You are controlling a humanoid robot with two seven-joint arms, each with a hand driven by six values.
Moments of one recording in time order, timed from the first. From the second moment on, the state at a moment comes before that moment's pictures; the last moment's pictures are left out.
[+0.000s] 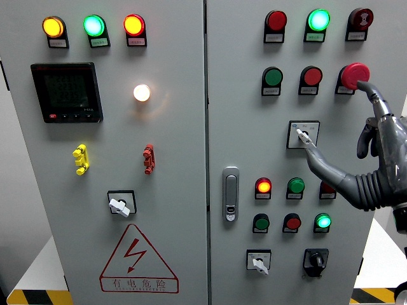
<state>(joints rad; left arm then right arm) -0.11 -0.10 0.09 -0.16 -0.04 -0.09 0.01 0.65 0.16 1.55 1.89 -2.70 0.13 -0.23</state>
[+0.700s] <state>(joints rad) -0.11 -0.10 0.09 -0.16 -0.04 -0.09 0.01 0.66 0.16 1.55 1.85 -2.69 0.15 -0.23</state>
